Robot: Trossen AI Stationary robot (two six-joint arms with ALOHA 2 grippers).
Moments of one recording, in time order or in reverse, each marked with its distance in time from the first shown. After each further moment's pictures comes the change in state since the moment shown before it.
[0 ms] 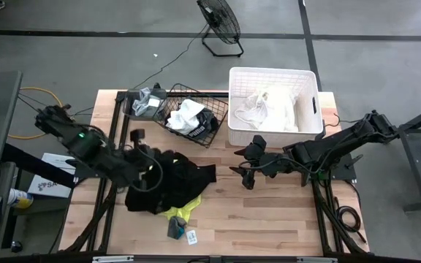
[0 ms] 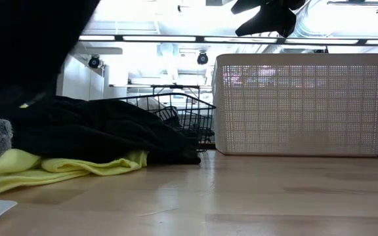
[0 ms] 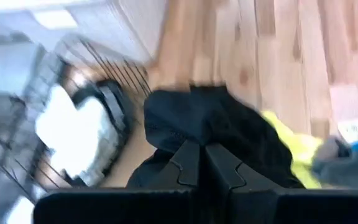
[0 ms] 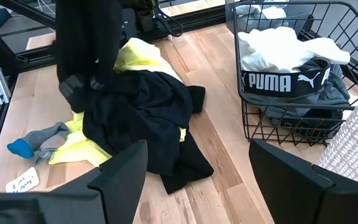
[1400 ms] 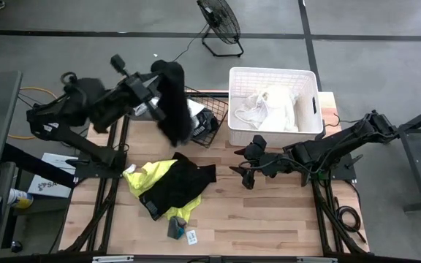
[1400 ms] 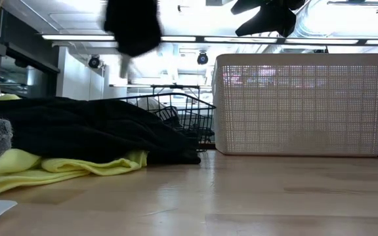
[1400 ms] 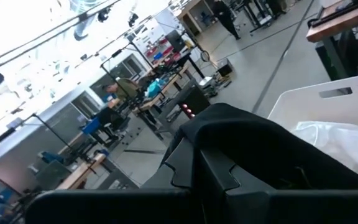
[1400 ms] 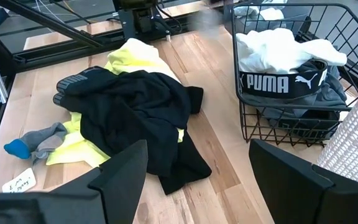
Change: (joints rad) left arm 0.395 0.000 0.268 0.807 -0.407 1.107; right arm 0.000 0.000 0.000 0.000 0.008 -0.005
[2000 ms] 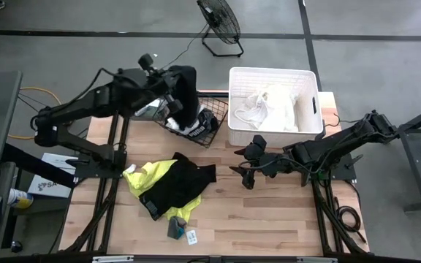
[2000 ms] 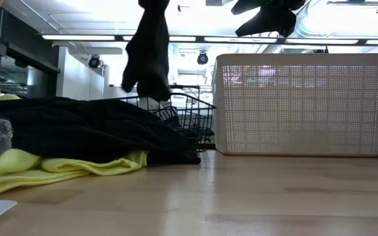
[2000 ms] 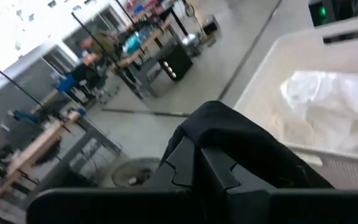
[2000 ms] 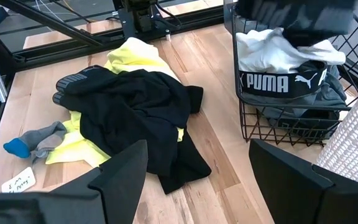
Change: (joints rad) left arm 0.354 0.001 -0.235 -0.007 0.331 -0.205; right arm 0.000 0.000 0.000 -0.003 0.000 -0.001
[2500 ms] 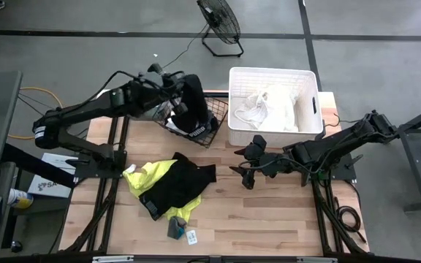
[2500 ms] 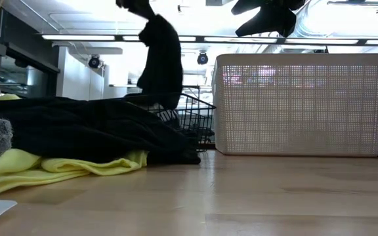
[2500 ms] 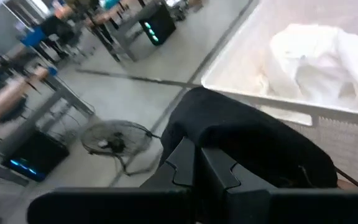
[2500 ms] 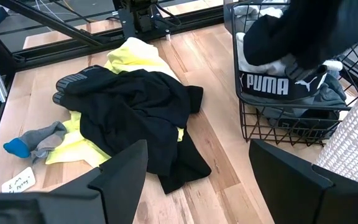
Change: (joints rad) left arm 0.132 -0.001 -0.212 0.043 0.141 -0.166; right arm 0.000 0.000 0.000 0.000 0.000 0.000
